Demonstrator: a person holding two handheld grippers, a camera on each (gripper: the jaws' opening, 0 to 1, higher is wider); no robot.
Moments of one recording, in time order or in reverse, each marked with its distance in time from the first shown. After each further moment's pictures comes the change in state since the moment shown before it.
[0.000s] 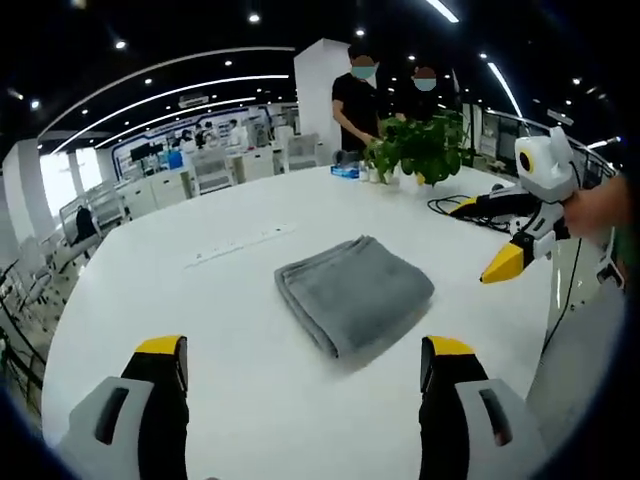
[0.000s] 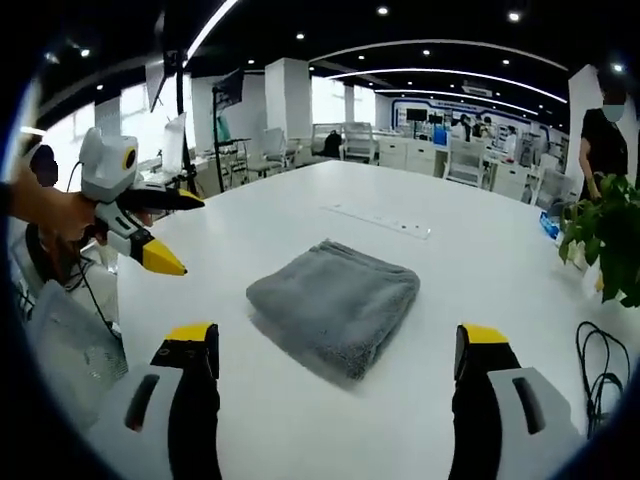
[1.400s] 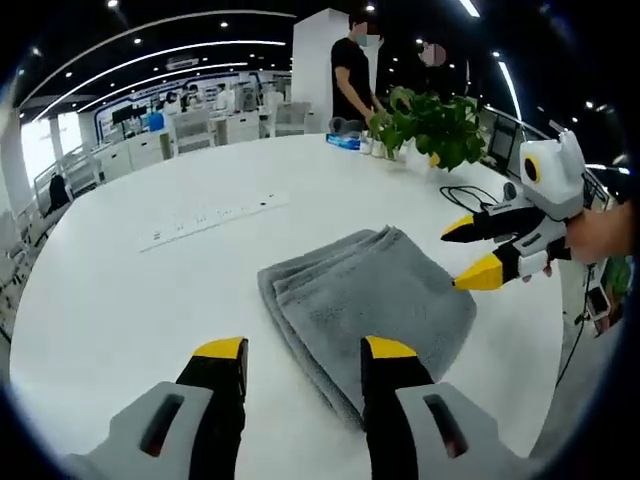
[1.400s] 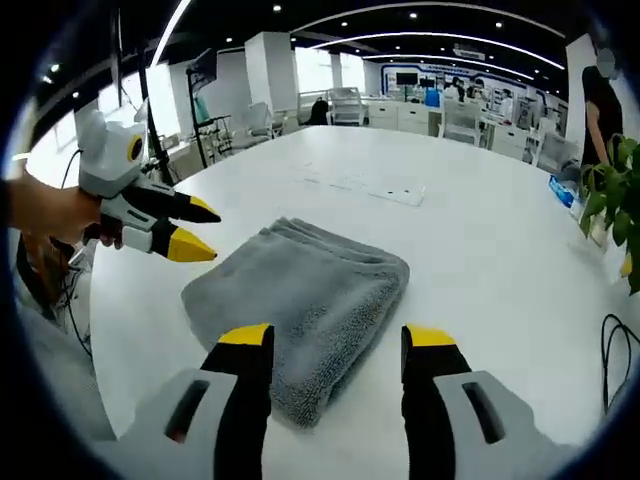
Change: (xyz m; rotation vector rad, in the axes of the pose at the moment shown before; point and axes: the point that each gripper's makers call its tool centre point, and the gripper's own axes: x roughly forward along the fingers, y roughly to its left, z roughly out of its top) left arm 0.118 0.008 0.011 -0.065 0.120 -0.114; right arm 0.077 -0.044 -0.009 0.092 0.126 0.001
